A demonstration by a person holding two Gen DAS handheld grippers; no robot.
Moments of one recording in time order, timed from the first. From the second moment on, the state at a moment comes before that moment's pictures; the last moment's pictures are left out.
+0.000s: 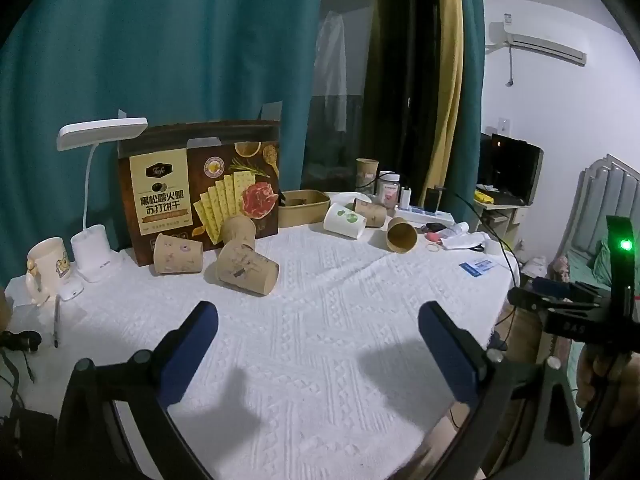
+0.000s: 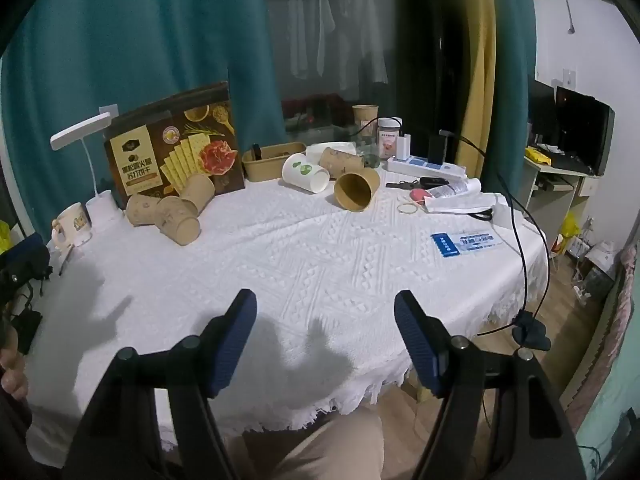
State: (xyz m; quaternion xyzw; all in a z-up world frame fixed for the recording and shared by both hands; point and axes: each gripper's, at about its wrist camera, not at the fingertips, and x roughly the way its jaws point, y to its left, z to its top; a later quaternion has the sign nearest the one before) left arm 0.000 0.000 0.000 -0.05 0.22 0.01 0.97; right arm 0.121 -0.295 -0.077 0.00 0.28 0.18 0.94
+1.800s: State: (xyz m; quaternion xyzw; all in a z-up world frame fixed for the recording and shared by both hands) left arm 0.001 -0.003 0.006 -0.04 0.21 0.01 0.98; right arm 0.121 -0.297 -0.075 -0.01 0.27 0.17 0.95
